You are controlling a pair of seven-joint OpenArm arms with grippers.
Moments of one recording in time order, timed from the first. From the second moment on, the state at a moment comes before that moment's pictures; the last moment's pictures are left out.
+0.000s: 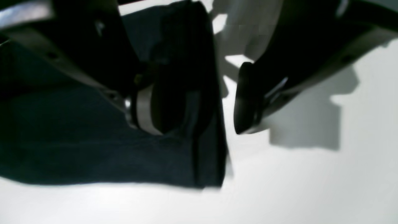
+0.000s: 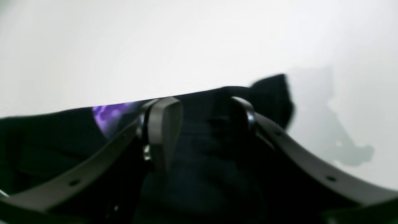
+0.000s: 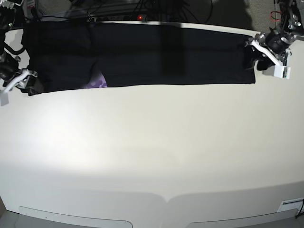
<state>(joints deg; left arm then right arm) 24.5 -13.7 -24.0 90.2 -33.2 -33.1 35.0 -15.2 26.4 39.0 93.6 49.6 35.0 -60.0</state>
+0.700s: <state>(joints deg) 23.0 -14.3 -24.0 81.0 -51.6 -38.9 42.1 -7.6 26.4 32.0 93.6 52.2 35.0 -60.0</state>
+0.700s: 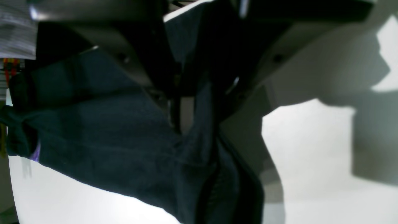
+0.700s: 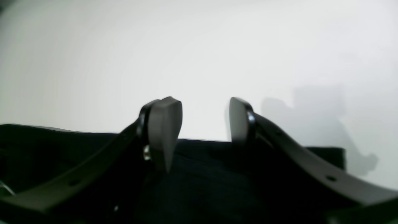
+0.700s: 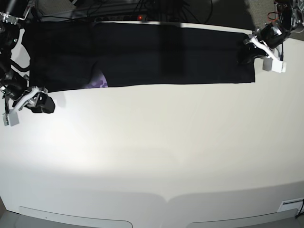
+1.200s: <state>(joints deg) 20.7 -24.9 -23.9 80.8 -40.1 -25.6 33.8 -7.4 26.7 4.2 93.6 49.3 35.0 -51.6</state>
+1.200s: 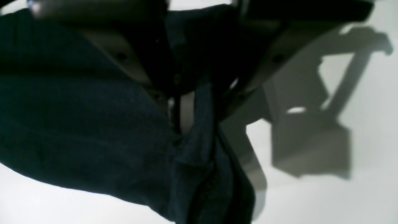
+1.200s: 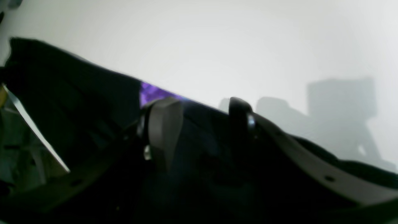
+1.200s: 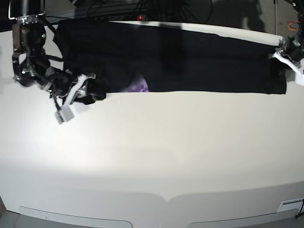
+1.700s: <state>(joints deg) 22.4 -26.2 -23.9 92.5 -57.7 -26.2 46.3 -5.6 18.0 -1.5 93.6 34.9 35.0 -49.6</state>
